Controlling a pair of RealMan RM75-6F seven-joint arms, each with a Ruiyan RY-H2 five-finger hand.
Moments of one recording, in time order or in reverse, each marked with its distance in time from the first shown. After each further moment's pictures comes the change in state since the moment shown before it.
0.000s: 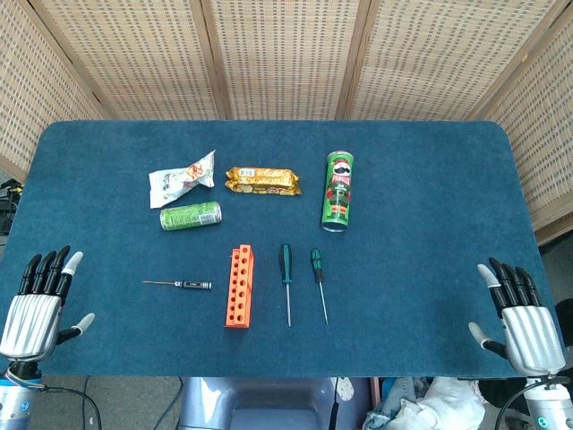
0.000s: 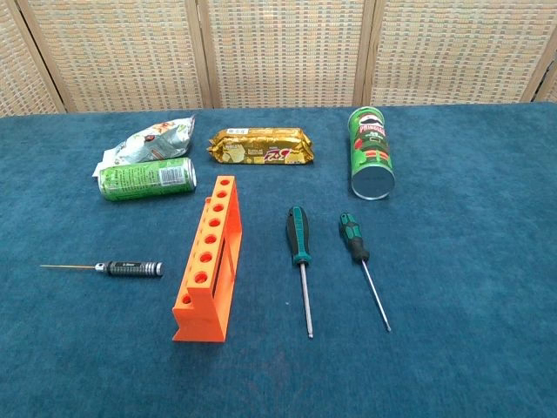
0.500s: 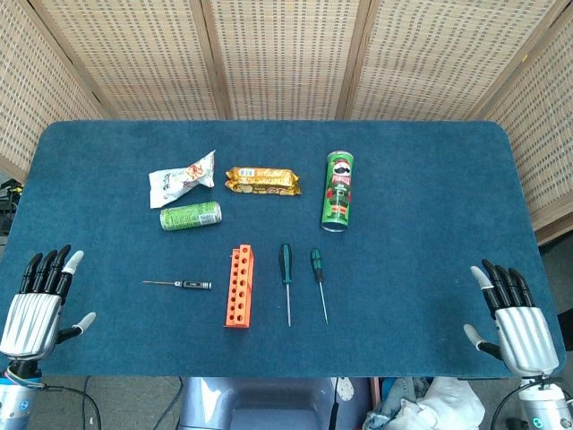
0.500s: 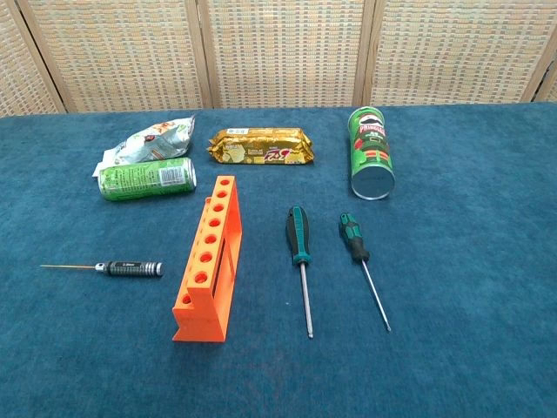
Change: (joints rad) left arm -0.006 0.003 -0.001 0.004 0.008 -0.003 -0.024; right arm 0.003 -0.003 -0.006 -0.013 -0.008 -0.013 -0.025
